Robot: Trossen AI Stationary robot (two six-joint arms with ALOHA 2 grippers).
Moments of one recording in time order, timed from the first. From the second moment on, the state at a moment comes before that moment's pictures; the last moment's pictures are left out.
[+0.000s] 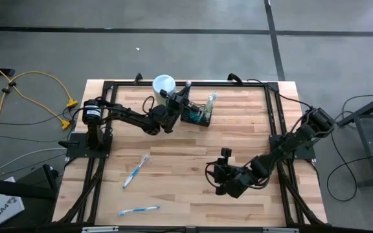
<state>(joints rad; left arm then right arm) 0.11 1.86 0.99 1.31 -0.94 0.30 0.62 1.59 1.01 -0.26 0.75 0.37</state>
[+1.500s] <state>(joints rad) 0.09 2.11 0.98 1.47 -1.09 0.25 0.62 1.60 1.01 -0.28 0.75 0.37</state>
